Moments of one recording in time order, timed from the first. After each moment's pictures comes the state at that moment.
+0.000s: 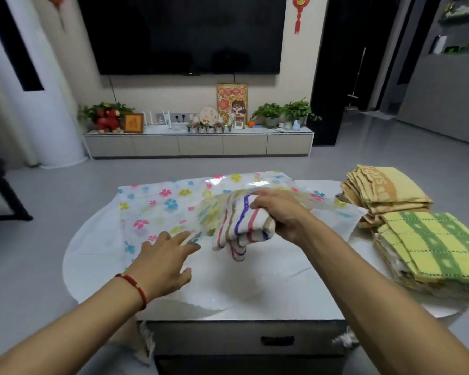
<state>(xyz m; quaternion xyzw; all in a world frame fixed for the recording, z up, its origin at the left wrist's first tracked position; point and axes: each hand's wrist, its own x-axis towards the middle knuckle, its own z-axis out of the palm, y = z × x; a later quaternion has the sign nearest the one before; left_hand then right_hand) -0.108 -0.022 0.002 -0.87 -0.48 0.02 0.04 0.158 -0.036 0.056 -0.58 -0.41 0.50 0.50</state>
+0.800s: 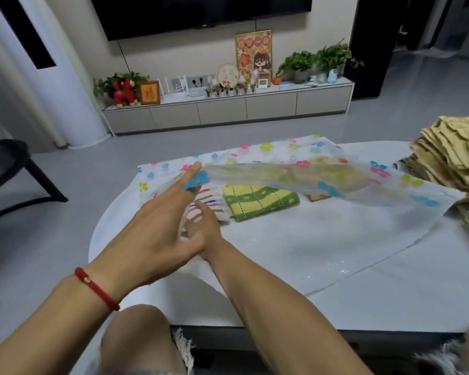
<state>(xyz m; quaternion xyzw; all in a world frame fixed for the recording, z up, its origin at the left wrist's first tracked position) -0.136 0.002 0.055 -0.87 -0.45 -0.18 -0.05 -0.048 0.103 -0.091 -0.54 -0.34 0.62 0.46</state>
